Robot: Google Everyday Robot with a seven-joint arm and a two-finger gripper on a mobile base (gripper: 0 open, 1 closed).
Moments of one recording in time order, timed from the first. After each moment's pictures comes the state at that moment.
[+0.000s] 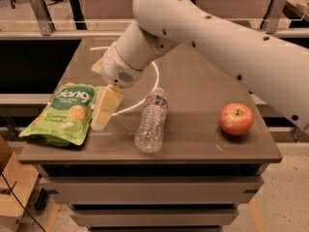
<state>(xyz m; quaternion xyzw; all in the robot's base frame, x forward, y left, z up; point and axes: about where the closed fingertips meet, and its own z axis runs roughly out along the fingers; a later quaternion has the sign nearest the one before) 0.531 0.141 0.885 -0.73 0.58 0.22 0.28</state>
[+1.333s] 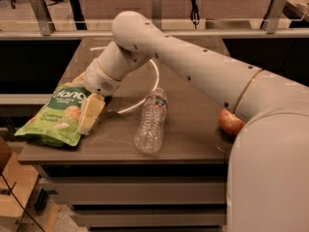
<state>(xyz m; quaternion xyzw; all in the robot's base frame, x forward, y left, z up) 0.560 0.207 0.823 -0.75 0.53 0.30 0.26</state>
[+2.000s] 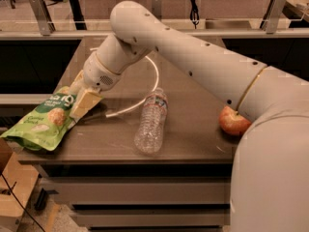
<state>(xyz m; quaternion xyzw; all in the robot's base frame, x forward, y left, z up) 0.561 0.205 0.843 -0.76 0.52 0.28 0.26</state>
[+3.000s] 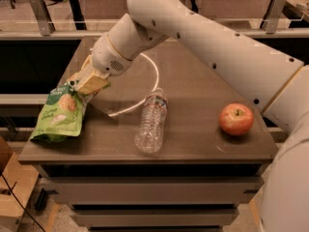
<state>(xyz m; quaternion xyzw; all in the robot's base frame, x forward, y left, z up) 0.566 0.178 0.897 -0.74 0.53 0.26 0.32</state>
